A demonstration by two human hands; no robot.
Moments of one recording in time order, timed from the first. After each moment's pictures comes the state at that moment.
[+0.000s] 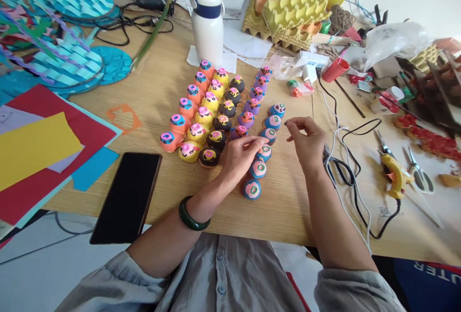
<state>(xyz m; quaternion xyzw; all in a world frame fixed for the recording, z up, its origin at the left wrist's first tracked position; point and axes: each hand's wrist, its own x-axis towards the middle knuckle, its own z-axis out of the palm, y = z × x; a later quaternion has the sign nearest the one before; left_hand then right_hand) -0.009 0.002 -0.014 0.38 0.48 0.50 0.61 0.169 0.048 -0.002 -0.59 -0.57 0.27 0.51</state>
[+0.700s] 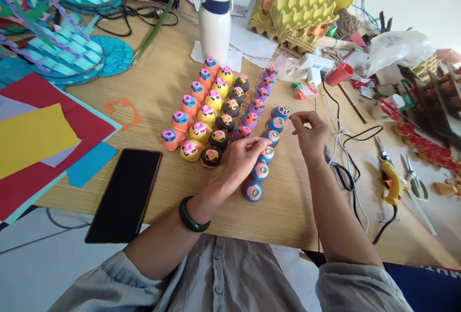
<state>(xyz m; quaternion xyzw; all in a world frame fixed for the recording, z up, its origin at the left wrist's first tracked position) -0.010 0.002 -0.011 0.37 0.48 0.50 0.62 0.178 0.082 -0.009 -0.59 -0.61 0.21 0.48</state>
